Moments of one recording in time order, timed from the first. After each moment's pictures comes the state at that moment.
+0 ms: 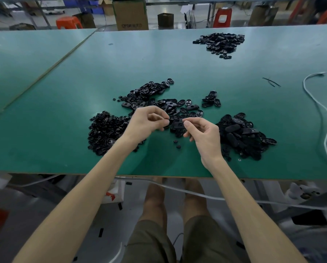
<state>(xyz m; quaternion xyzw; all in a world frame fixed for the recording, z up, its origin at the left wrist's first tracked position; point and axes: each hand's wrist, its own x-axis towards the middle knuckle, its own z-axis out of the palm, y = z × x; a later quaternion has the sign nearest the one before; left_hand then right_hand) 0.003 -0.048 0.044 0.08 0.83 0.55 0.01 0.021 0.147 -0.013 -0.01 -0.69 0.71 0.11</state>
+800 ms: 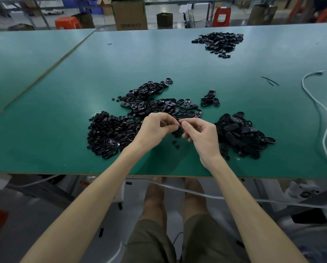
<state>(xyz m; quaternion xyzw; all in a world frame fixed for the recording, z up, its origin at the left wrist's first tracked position) 0.002 -0.021 0.024 0.13 0.87 0.47 -0.02 0.019 0.148 -0.017 0.01 -0.71 0.70 0.10</state>
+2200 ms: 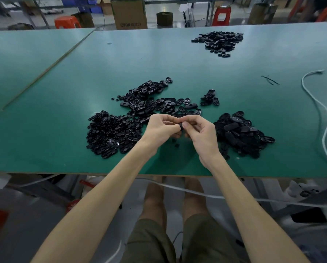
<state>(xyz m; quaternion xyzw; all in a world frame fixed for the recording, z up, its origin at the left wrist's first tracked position) 0.011 0.003 0.023 -0.01 0.74 0.67 0.06 0.025 0.145 -0.006 0.03 -0.69 0.71 0.10</state>
